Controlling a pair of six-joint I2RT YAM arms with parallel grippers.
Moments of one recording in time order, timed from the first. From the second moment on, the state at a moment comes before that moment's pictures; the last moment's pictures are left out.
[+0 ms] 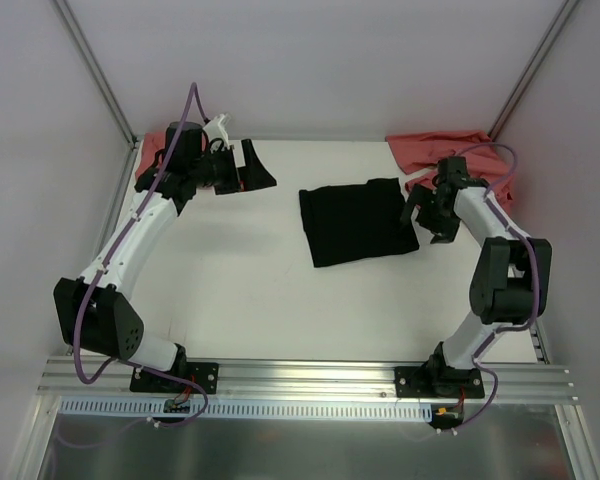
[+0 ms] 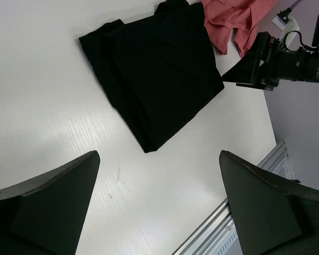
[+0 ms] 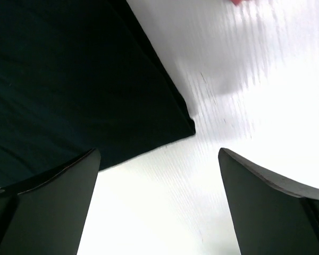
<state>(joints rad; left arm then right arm) -0.24 1.46 1.38 -0.48 0.53 -0.43 0.01 1.74 1.28 -0.75 -0.07 0.39</state>
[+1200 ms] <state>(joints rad) -0.24 1.50 1.11 -0.23 0.79 -0.54 0.73 2.00 1.65 -1.11 0.17 0.20</state>
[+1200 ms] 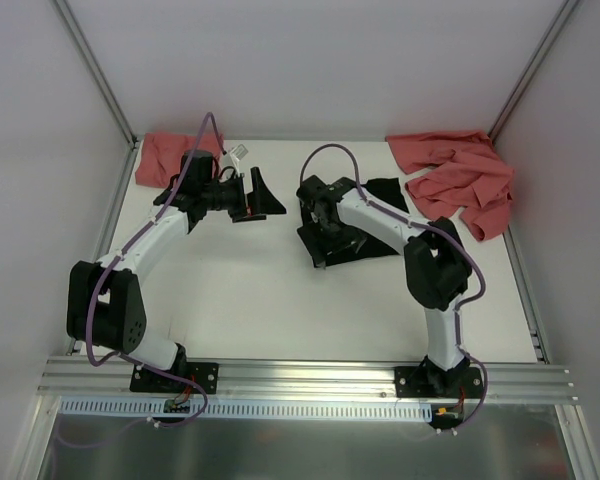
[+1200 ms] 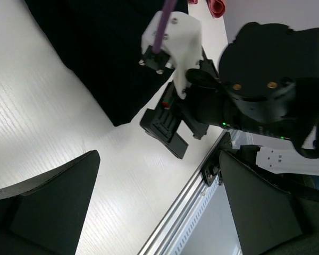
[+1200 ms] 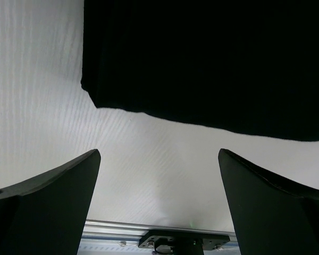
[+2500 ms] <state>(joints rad) -0.24 1.55 1.14 -0.29 0.80 -0.49 0.67 2.27 1.90 -1.09 0.09 0.21</state>
